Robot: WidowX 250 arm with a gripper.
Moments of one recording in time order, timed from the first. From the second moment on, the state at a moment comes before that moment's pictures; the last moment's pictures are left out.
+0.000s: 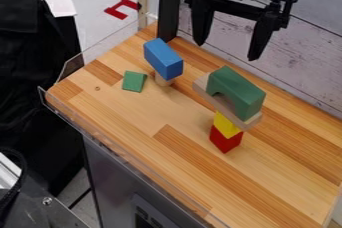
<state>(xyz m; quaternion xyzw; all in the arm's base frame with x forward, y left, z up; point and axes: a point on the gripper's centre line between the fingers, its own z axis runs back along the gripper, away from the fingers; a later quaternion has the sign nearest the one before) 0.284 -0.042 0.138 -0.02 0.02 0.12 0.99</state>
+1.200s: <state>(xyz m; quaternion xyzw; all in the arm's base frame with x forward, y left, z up) 0.274 -0.050 0.116 -0.08 -0.05 0.52 0.85</state>
